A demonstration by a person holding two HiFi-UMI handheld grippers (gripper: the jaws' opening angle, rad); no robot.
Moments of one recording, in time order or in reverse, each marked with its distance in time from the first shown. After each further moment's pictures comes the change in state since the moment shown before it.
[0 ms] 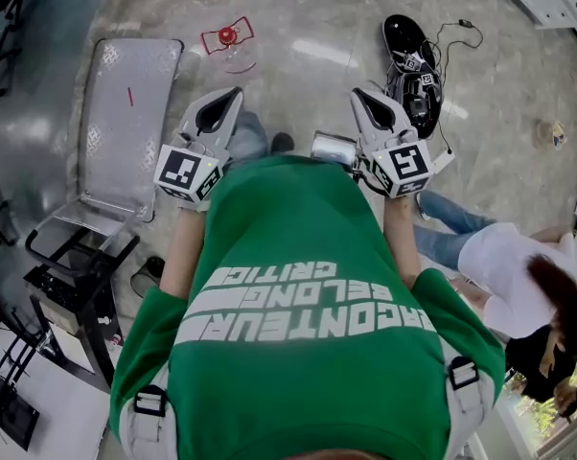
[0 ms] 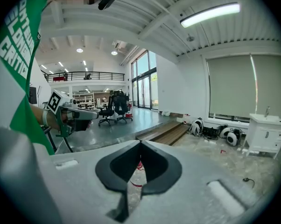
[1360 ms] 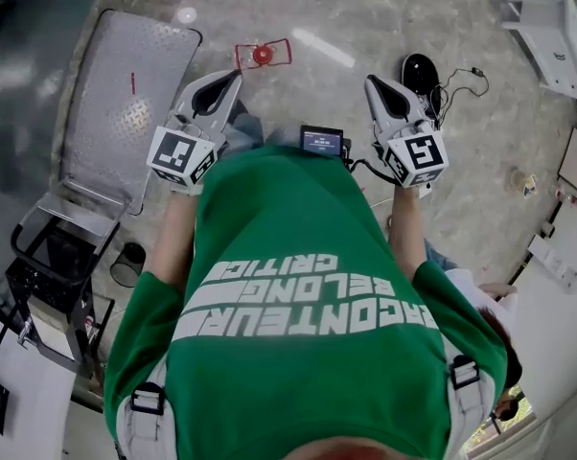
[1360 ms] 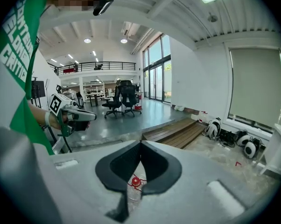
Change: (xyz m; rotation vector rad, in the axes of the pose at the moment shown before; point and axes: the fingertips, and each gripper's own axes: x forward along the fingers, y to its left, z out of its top) left arm 0.027 0.241 0.013 -0.114 -0.034 0.120; right arm 0.242 -0.028 0.088 -0.089 0.114 0.140
